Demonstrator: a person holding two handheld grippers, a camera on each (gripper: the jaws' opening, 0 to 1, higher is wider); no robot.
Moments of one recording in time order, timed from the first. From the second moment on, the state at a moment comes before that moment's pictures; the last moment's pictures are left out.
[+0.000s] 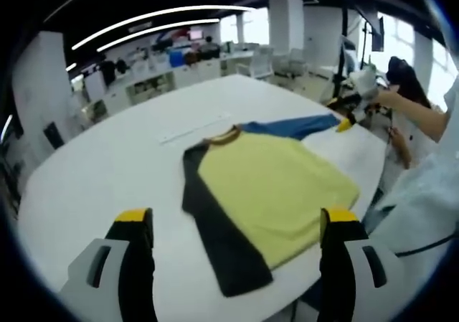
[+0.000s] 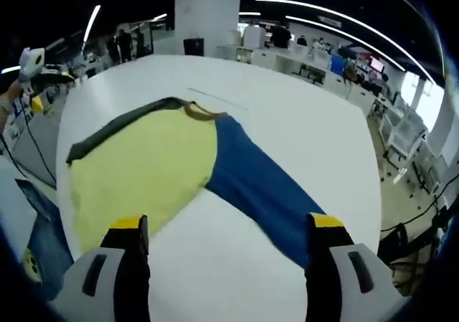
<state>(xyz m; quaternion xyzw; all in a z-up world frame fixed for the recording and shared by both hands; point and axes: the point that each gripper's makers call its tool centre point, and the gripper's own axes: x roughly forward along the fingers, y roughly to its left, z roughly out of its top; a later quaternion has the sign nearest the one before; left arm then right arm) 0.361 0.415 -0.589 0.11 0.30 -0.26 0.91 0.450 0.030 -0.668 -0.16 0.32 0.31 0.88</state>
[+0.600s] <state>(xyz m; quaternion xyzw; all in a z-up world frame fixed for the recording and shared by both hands) 0.340 0.416 -0.599 0.11 0.31 -0.27 0.90 0.403 0.074 -0.651 -0.14 0.30 0.32 0.89</state>
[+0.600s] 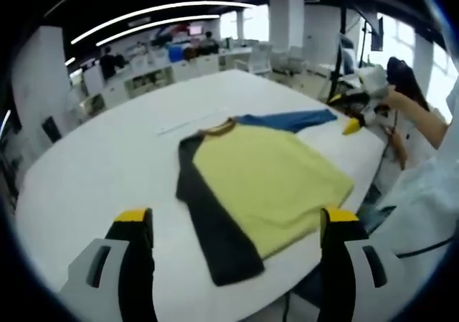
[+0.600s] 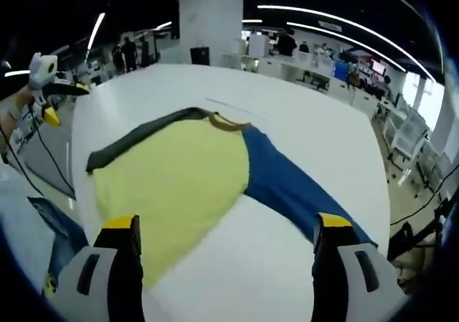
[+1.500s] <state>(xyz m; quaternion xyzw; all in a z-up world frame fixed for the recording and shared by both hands) 0.334 0.413 -0.605 0.09 0.32 -0.27 0.91 0.374 0.105 -0.636 -0.11 0.29 0.30 0.90</state>
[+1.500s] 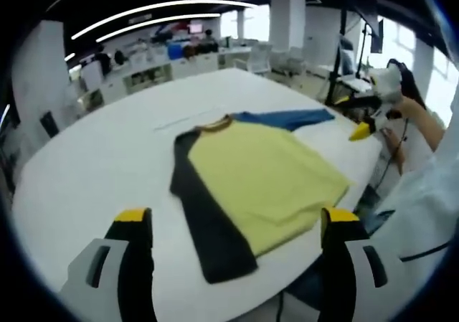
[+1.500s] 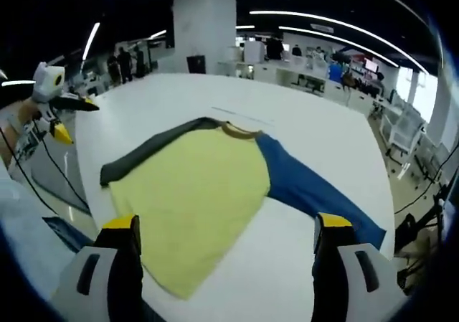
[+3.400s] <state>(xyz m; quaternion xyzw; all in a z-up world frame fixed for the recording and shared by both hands) 0.312 0.449 -0.695 -0.03 0.41 -0.23 0.88 0.354 0.118 -0.646 -0.11 0.31 0.32 0.89</state>
